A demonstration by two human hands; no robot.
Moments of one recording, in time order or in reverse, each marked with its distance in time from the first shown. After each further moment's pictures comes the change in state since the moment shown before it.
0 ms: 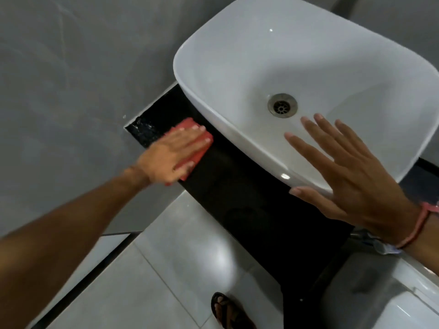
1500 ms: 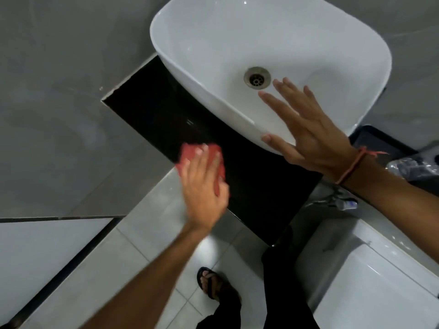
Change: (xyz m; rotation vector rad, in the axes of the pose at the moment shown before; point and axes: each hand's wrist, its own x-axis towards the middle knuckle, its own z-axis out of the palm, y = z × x) left_hand -0.018 0.222 0.060 -0.412 0.476 -0.617; right_hand -0.002 -0.004 0.001 0.124 0.006 0.084
